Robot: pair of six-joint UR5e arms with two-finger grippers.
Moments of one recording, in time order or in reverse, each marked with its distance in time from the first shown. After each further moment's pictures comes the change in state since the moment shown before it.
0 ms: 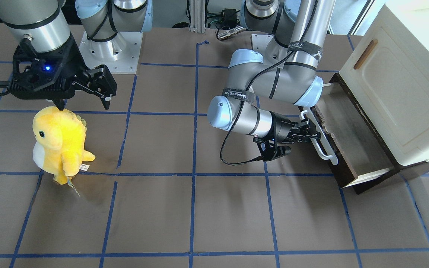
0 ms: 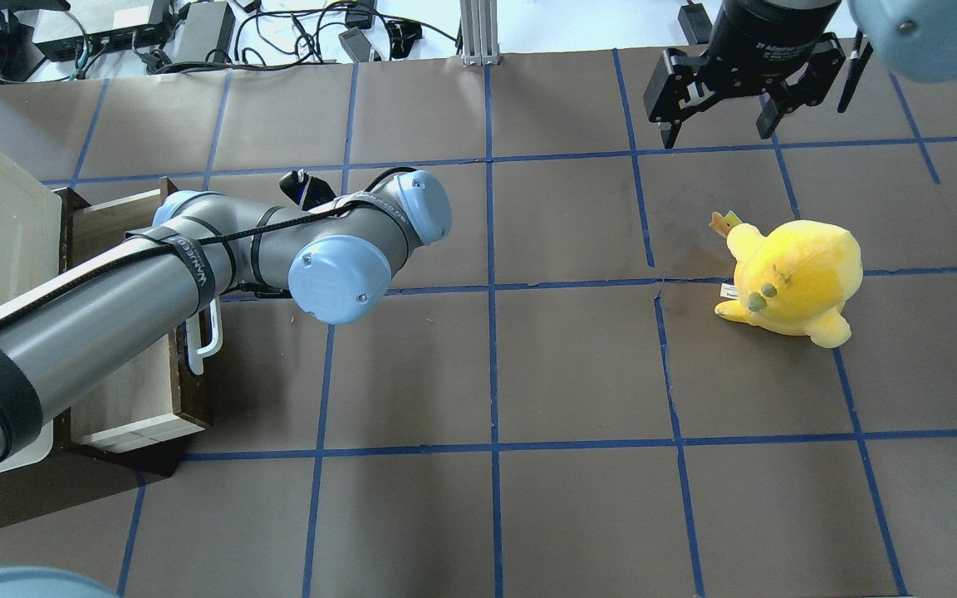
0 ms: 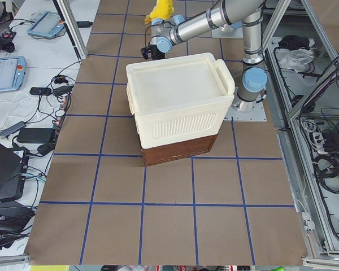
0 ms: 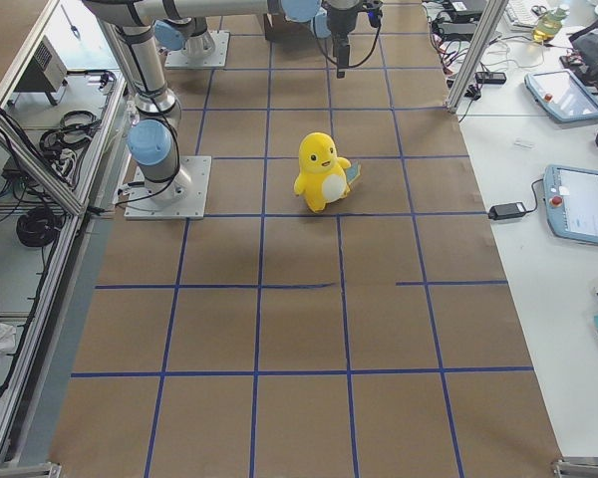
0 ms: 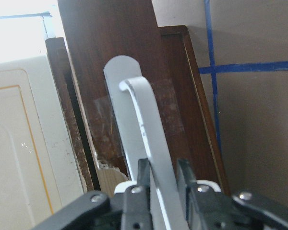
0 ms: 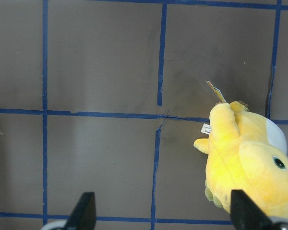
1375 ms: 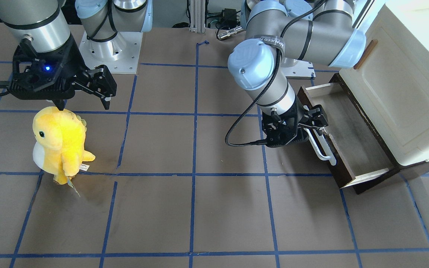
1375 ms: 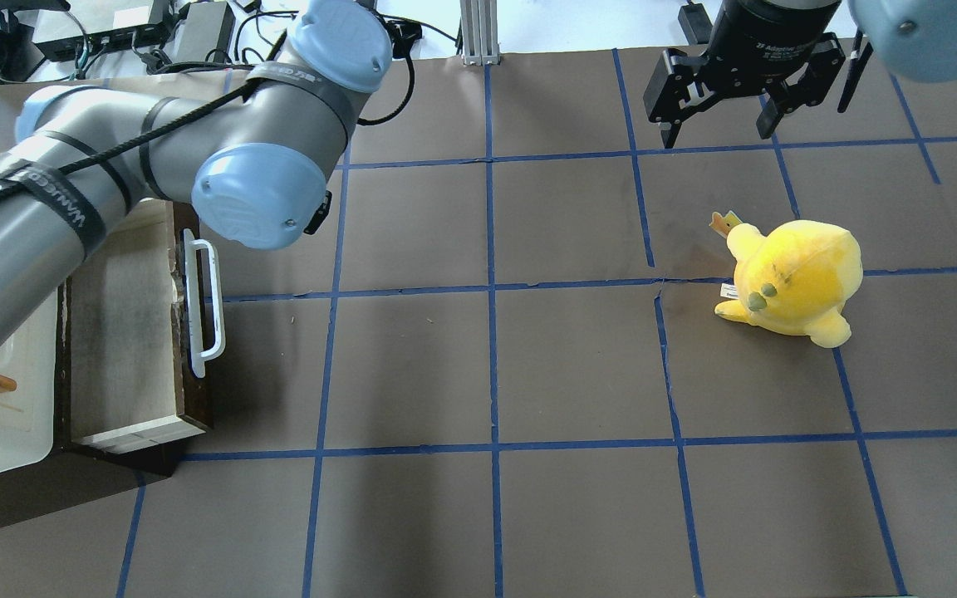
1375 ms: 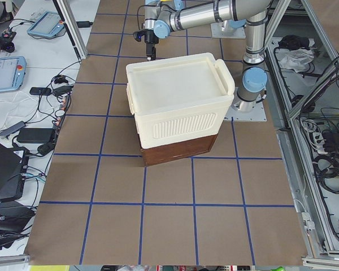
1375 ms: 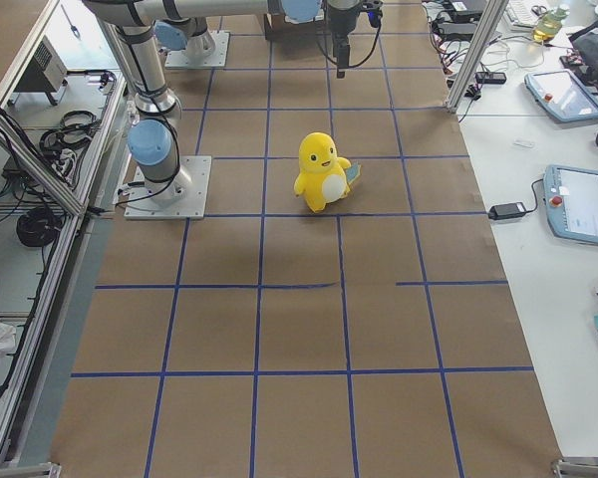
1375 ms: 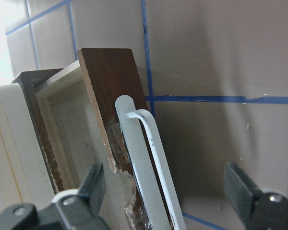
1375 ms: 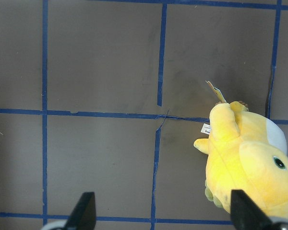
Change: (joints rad) left arm 0.073 0.179 0.181 0.104 -0.498 0.322; right arm 0.000 0.000 0.000 0.000 0.000 0.000
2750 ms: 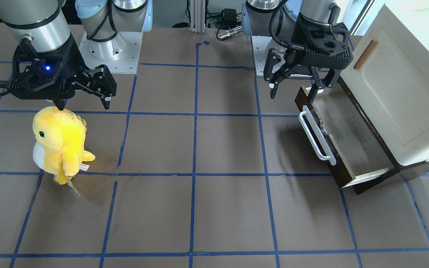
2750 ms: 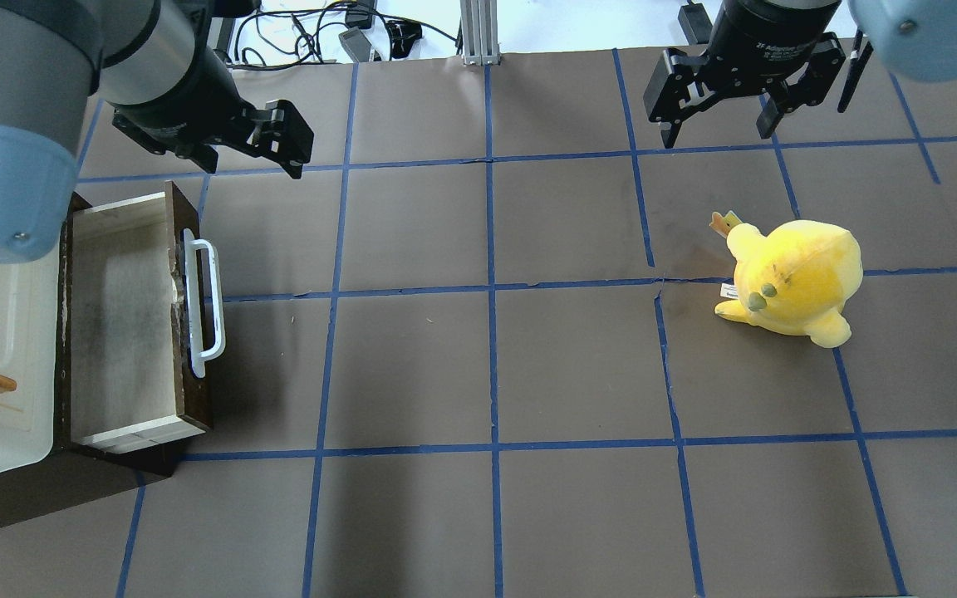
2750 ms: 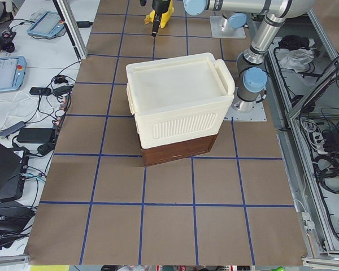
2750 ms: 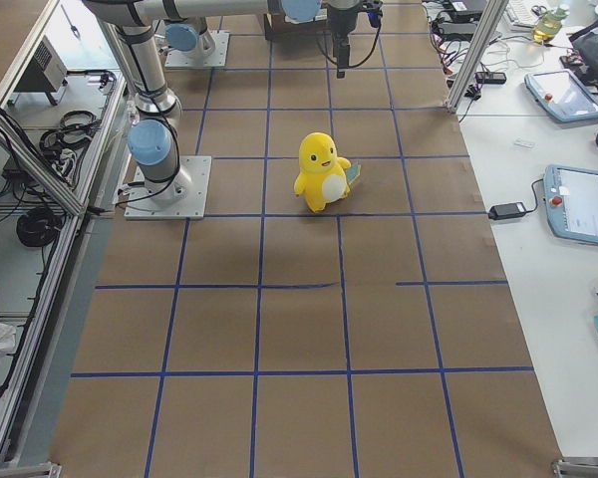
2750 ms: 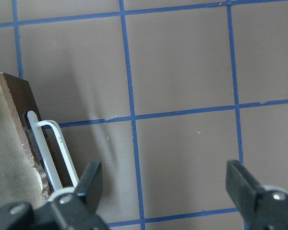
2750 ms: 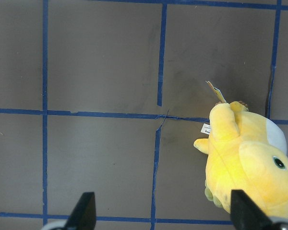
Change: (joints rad) left arm 0.193 0.289 0.000 0.034 -0.658 0.216; right arm 0.000 0.000 0.000 0.000 0.000 0.000
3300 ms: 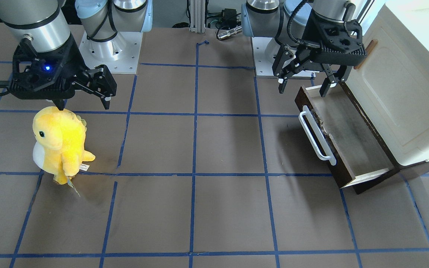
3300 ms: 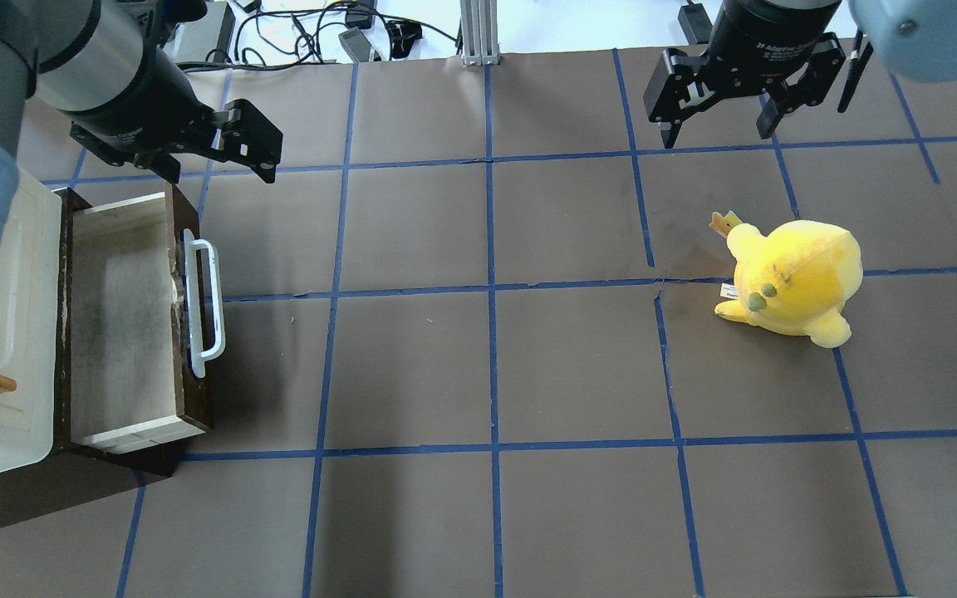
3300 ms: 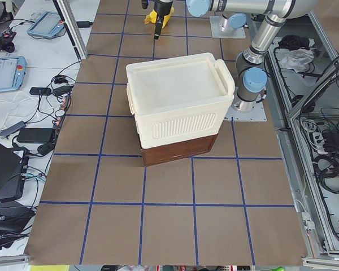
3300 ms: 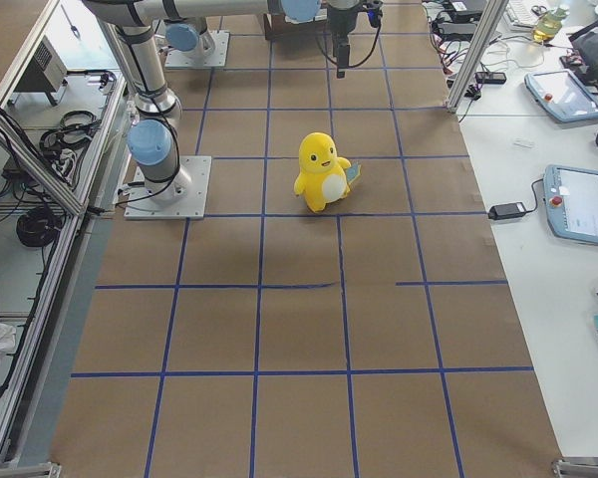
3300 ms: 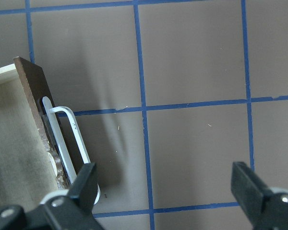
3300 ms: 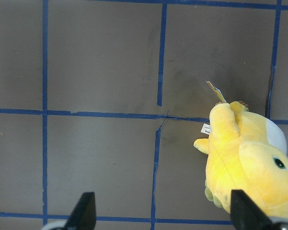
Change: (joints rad) left arm 0.003 0.025 -0.005 -0.023 0.070 0.000; right arm 0.000 0.000 0.000 0.000 0.000 0.000
